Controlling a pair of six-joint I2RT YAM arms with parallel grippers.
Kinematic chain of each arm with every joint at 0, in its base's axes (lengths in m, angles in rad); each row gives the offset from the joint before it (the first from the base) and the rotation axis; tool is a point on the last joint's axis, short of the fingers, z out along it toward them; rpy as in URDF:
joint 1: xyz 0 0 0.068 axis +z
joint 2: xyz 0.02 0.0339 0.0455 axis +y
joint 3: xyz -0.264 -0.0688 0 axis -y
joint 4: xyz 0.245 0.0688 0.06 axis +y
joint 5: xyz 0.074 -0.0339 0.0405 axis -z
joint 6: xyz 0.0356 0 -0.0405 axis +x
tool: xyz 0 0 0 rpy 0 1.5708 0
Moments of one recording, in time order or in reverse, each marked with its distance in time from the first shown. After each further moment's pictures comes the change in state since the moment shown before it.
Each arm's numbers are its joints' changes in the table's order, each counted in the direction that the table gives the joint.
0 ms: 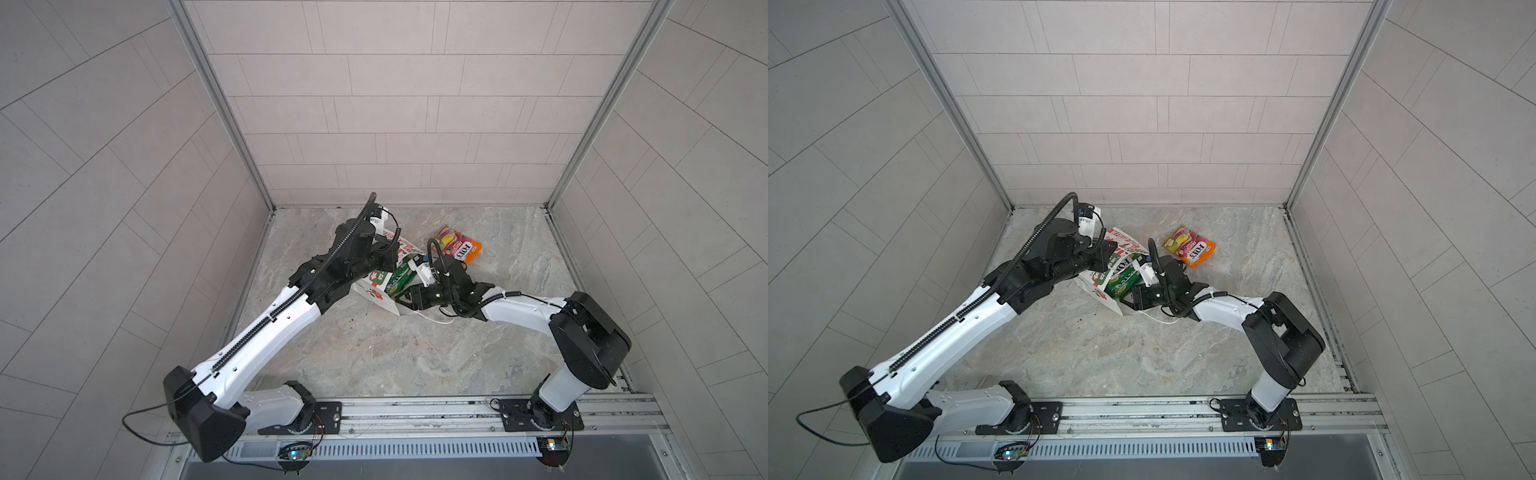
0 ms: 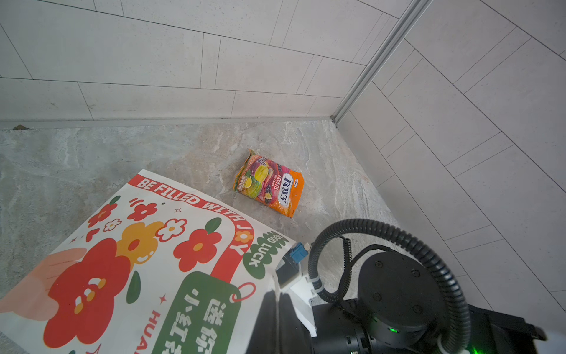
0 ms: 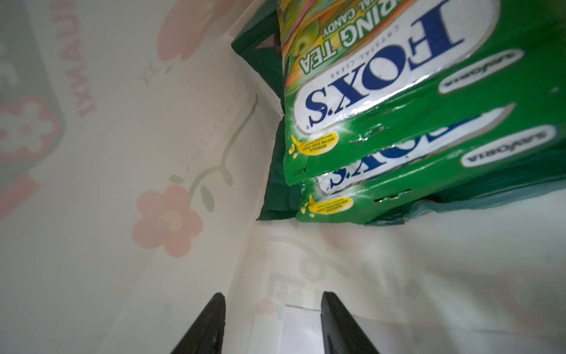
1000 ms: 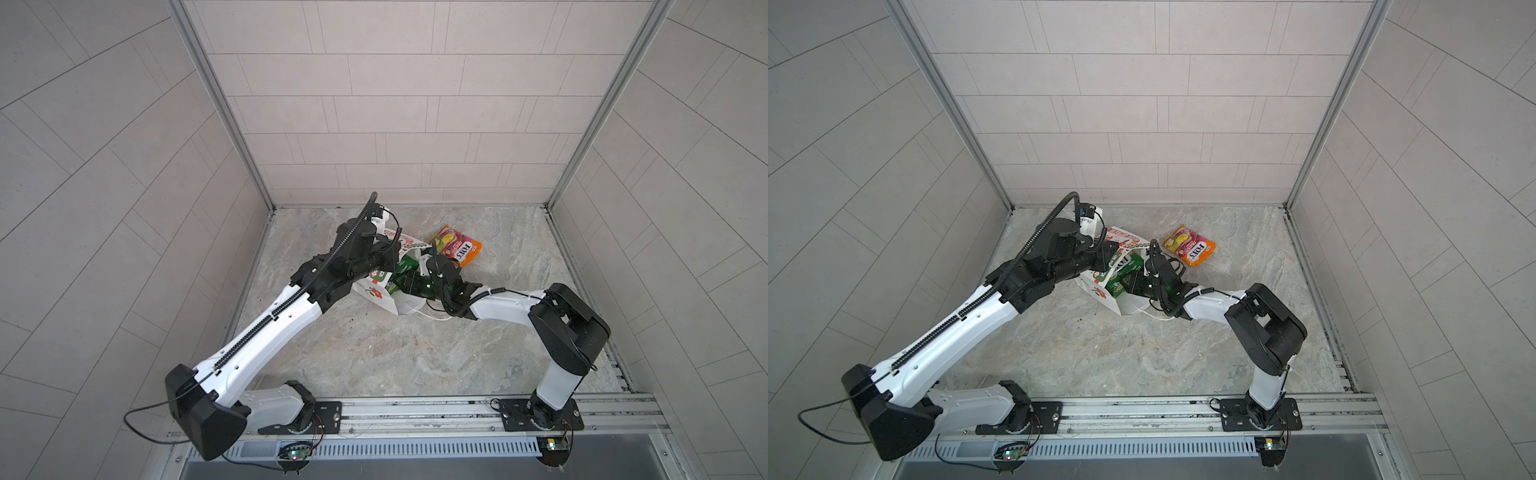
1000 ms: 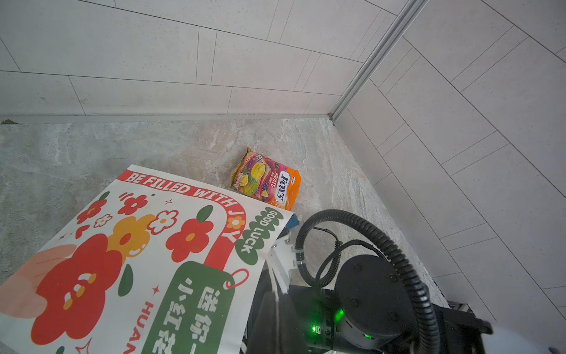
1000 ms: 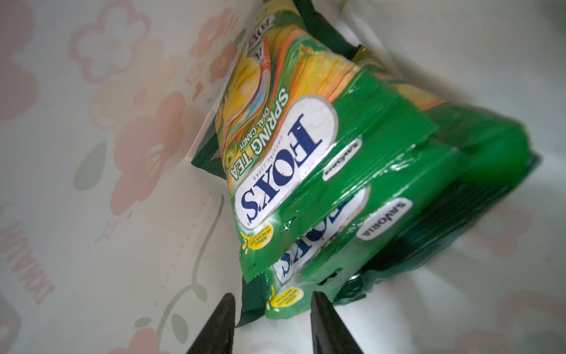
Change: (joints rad) left arm -0.007 0.009 0.000 -0.003 0.015 -0.008; right arm 0.020 0.106 0.042 -0.195 0.278 0.354
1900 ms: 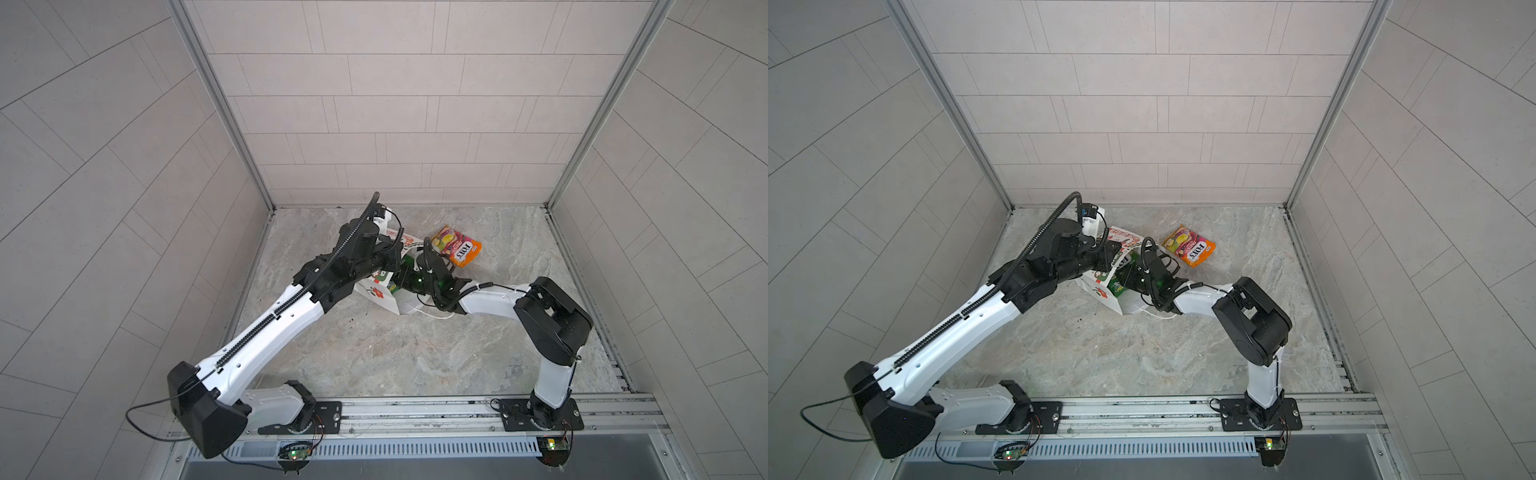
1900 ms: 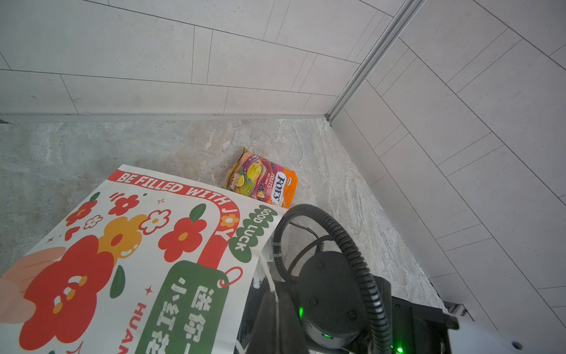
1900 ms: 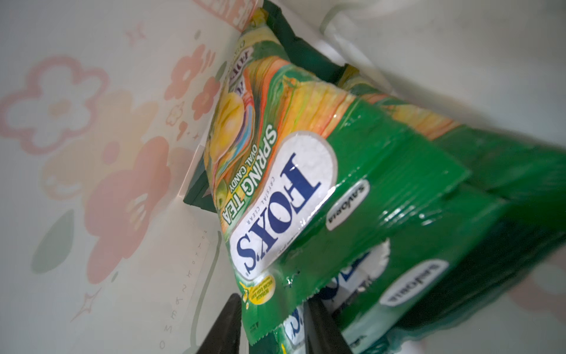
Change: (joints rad) left arm -0.015 0.009 0.000 -0.017 0.003 -0.014; right arm 0.016 0.097 0.106 0.017 0.074 0.091
